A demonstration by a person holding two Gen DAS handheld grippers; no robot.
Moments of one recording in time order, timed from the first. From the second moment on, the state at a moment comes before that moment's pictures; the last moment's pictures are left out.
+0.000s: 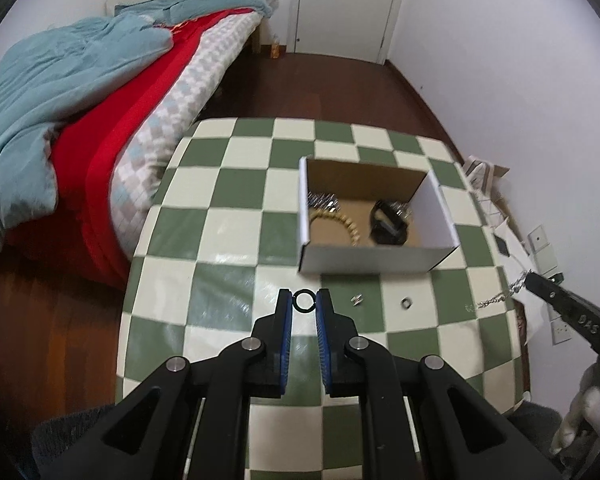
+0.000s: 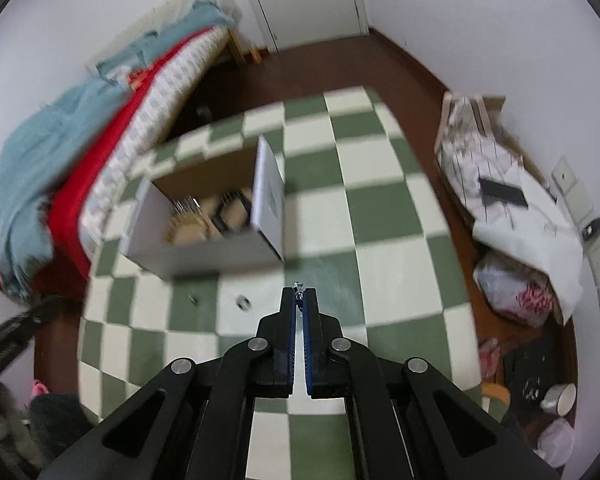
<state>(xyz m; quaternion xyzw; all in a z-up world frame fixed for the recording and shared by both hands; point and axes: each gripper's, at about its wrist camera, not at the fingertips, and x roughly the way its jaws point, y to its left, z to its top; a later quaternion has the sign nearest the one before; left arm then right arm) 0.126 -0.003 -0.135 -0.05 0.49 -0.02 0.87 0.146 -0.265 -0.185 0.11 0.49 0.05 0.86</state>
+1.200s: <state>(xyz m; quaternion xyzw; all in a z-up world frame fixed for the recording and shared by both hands) 0.308 -0.026 -0.205 -0.05 0.62 -0.09 0.77 0.318 -0.196 -0.199 0.08 0.57 0.11 0.81</state>
